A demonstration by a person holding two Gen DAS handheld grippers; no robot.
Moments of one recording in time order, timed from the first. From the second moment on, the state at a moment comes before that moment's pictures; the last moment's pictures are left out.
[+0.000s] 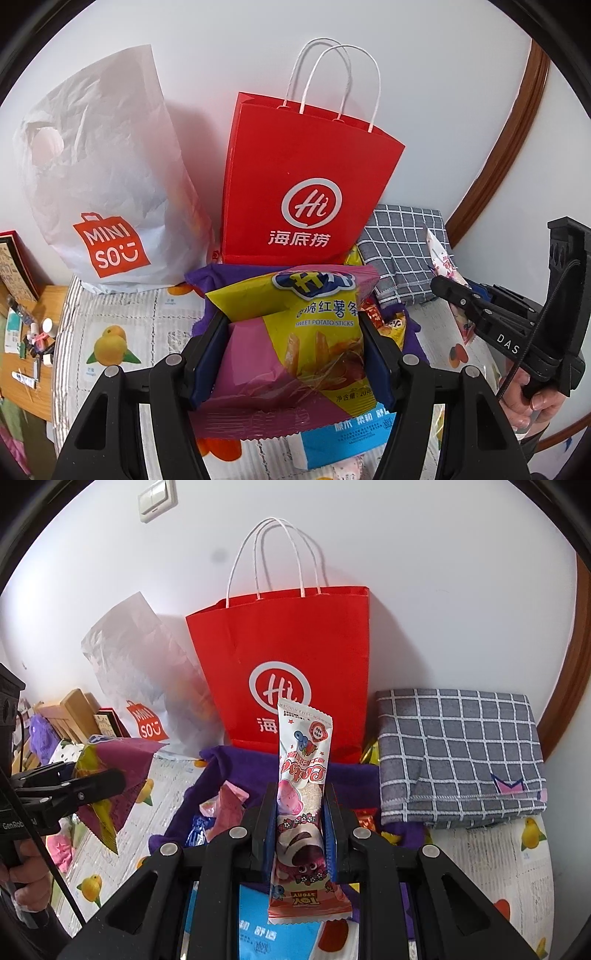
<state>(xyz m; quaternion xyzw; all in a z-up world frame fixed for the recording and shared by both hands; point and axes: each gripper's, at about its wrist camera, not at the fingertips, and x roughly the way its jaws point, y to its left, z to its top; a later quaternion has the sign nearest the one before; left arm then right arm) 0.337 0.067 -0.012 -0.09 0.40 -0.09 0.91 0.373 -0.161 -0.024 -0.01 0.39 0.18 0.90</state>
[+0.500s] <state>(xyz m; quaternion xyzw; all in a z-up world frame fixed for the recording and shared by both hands) 0.380 0.077 -0.043 -0.11 0.44 -0.09 0.89 0.414 -0.162 -0.063 -0.02 0.42 0.17 0.89</state>
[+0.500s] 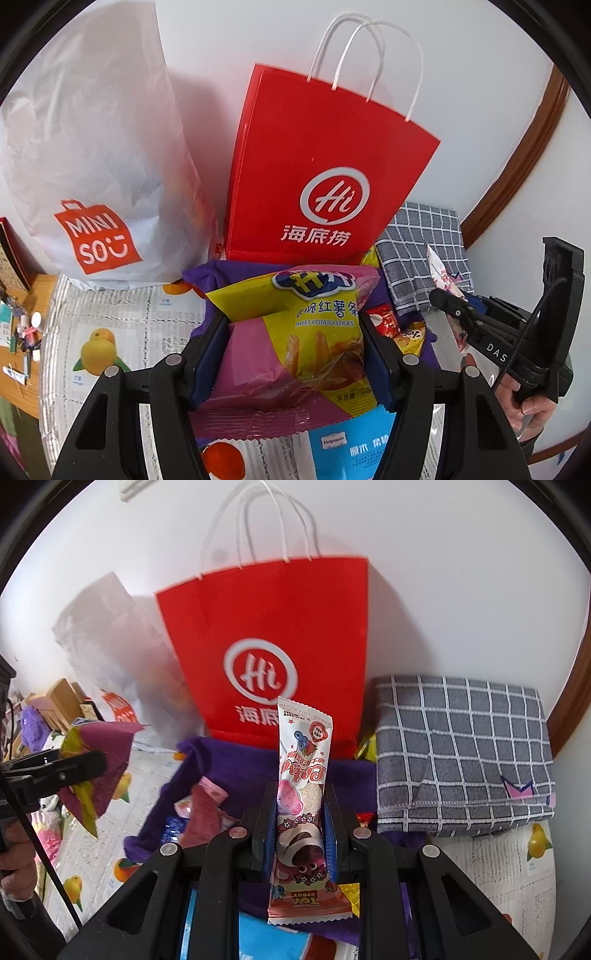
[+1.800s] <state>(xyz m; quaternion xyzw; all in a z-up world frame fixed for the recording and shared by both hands) 0.445 0.058 -0.137 -0.15 0.52 -0.11 0.83 0.462 -0.139 -0.179 -0.06 0.55 0.14 0.82</state>
